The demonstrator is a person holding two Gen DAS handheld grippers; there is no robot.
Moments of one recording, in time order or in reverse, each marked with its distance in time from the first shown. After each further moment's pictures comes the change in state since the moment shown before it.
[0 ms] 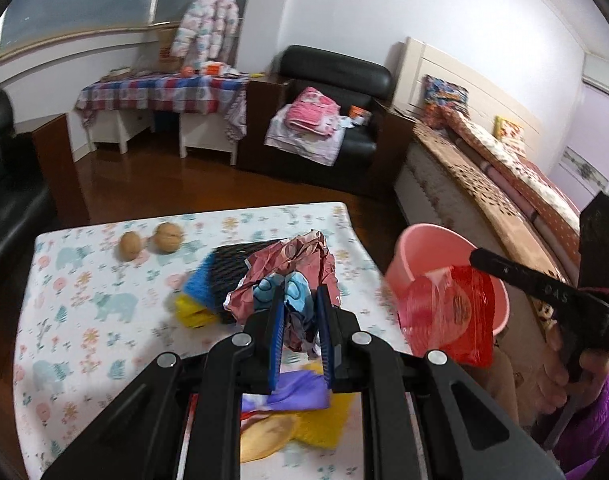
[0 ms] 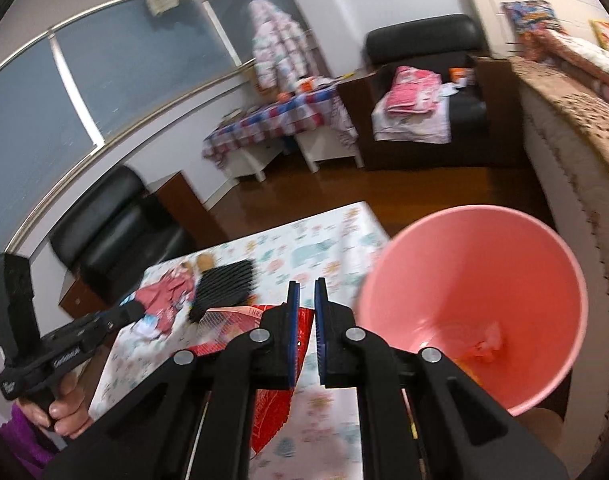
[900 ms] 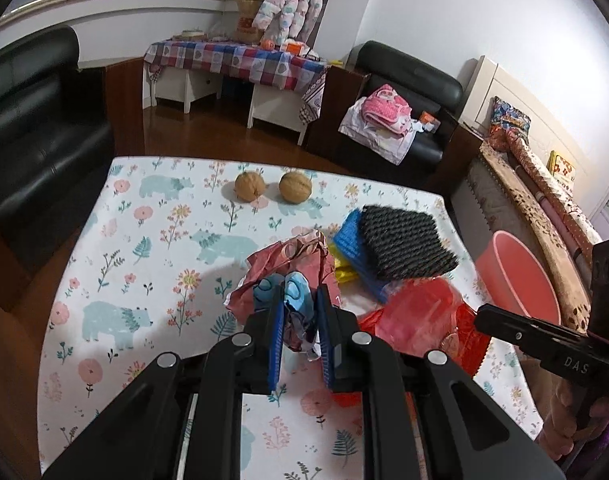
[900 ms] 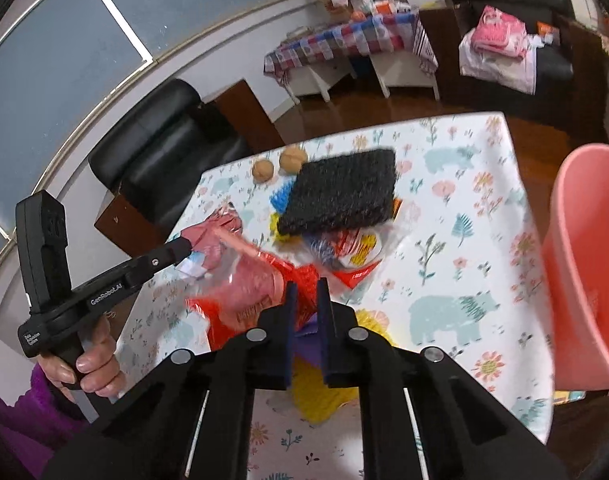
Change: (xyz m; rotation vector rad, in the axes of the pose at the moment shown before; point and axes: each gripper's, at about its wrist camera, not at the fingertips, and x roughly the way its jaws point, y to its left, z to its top) left arm -0.011 0.122 -0.046 -0.210 0.019 0.147; right arm 0.087 0.106 -0.057 -0.137 0.282 0.200
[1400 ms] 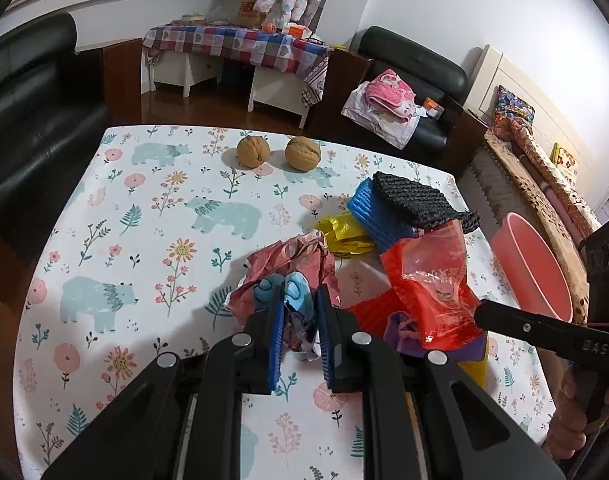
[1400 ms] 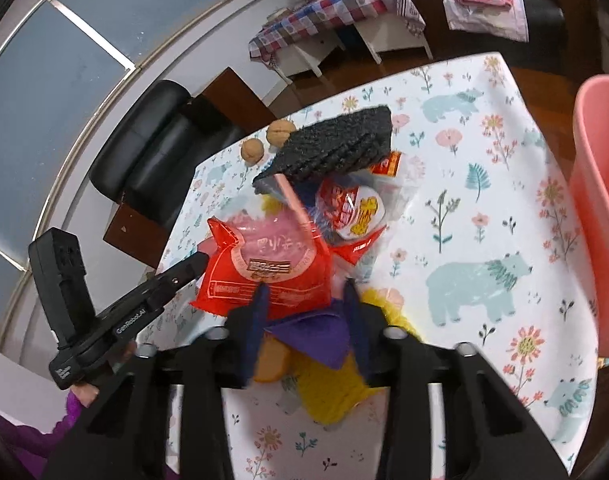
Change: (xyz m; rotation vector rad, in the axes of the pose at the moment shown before) left arm 0.032 0.010 -0.020 -0.011 0.058 0.000; right arm 0.035 -0.015 -0.006 0.137 0.090 0.049
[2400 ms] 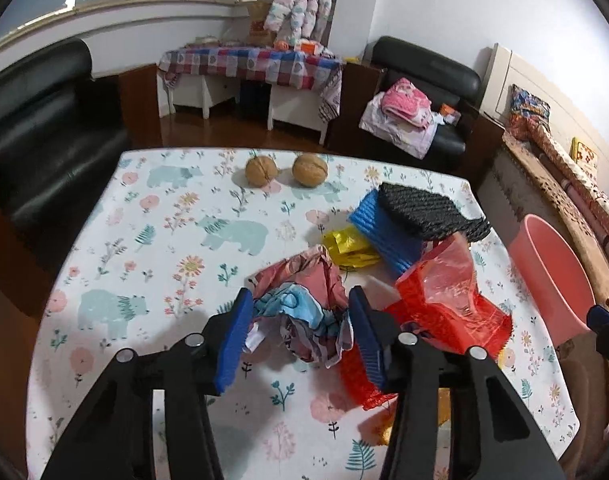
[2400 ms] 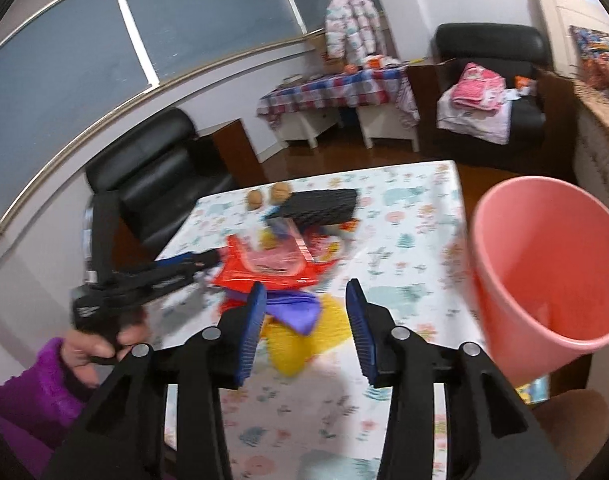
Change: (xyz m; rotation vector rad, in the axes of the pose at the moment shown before) left arm 0.000 -0.018 0.002 0.036 -0.042 0.102; right arm -0.100 0.020 -0.044 -0.222 -0.248 -0.110
